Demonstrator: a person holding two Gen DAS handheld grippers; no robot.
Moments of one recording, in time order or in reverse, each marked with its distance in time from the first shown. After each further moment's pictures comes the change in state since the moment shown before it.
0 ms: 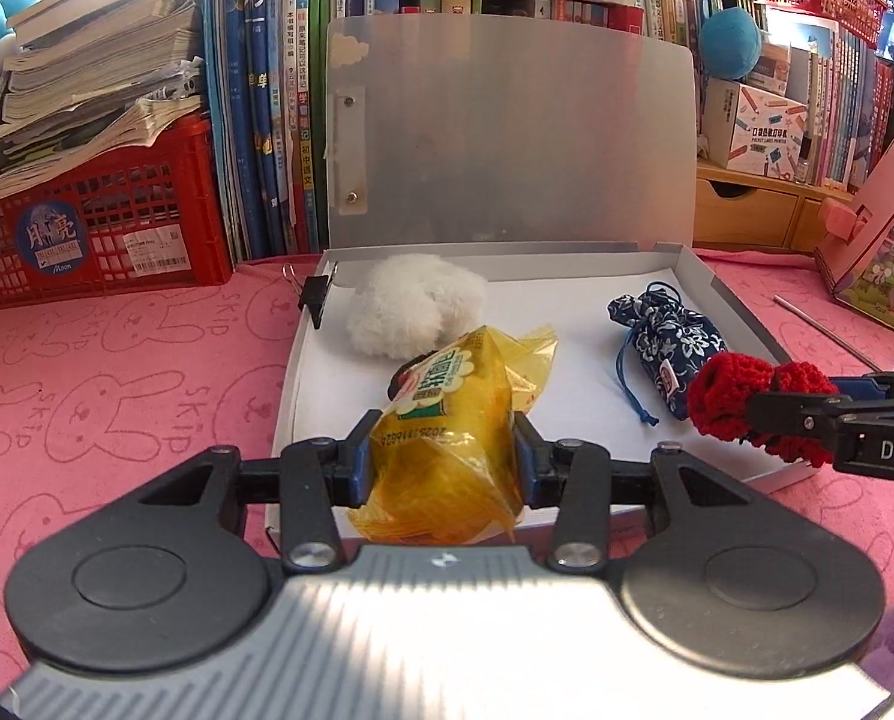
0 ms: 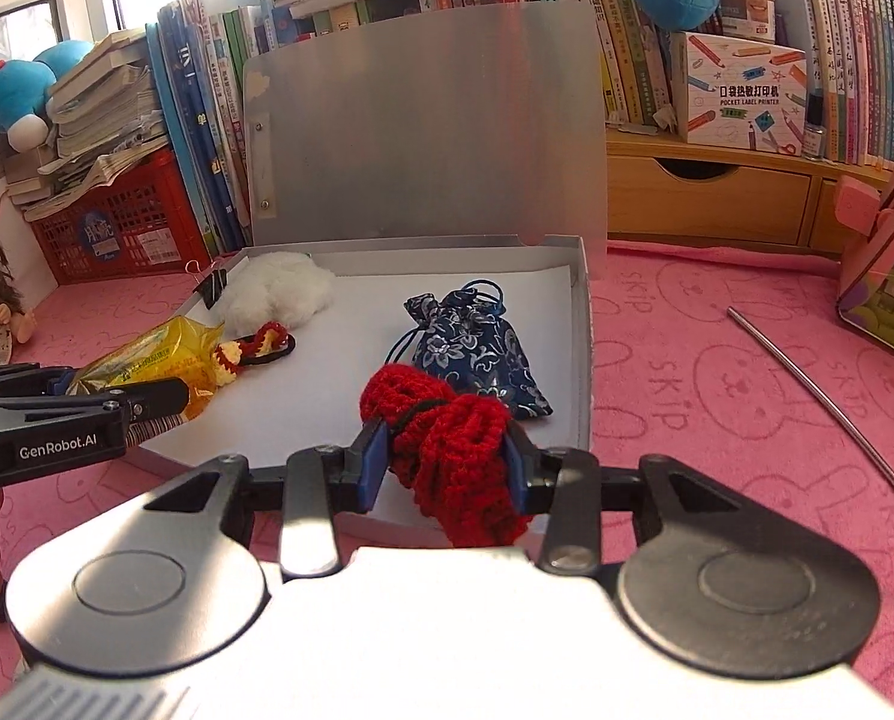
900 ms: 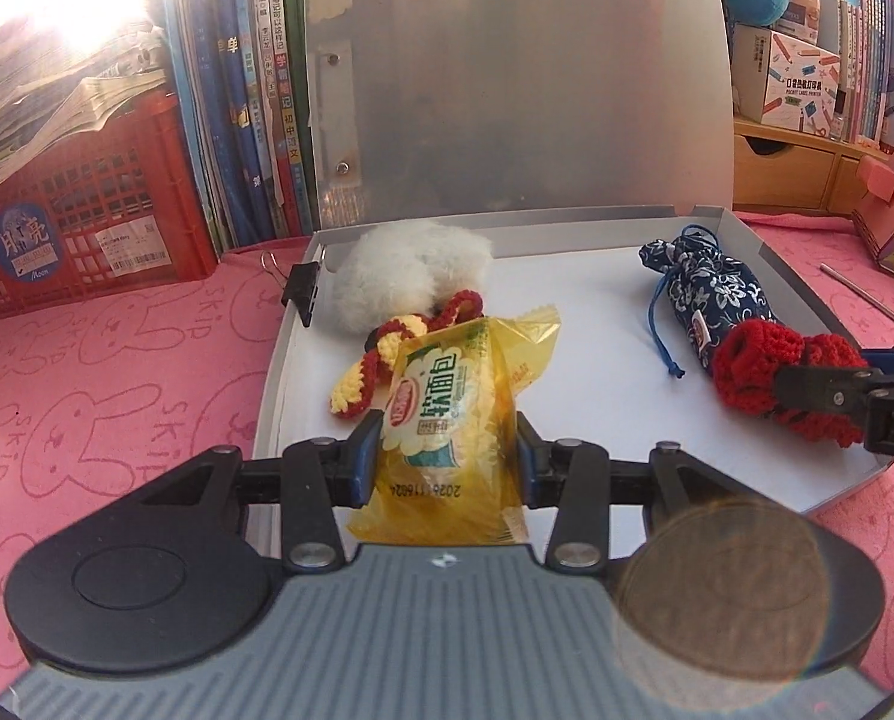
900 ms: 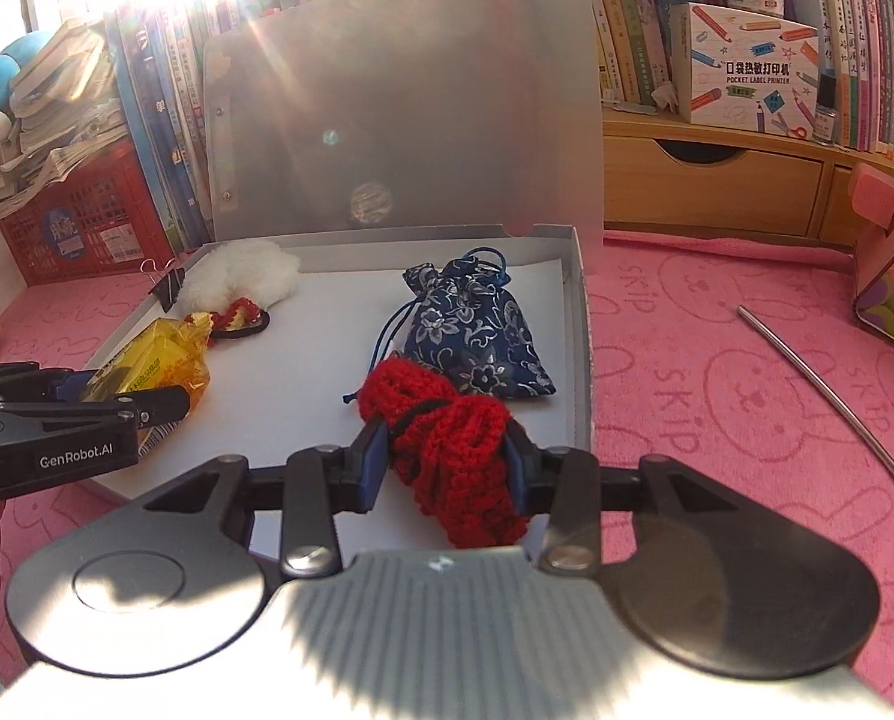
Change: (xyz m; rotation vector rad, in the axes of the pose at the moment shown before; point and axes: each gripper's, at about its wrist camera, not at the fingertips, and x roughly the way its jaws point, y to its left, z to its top) left arm 0.051 -0.004 0.004 0.045 0.062 0.041; right arm 0.036 -0.008 0.007 0.019 0.021 -0.024
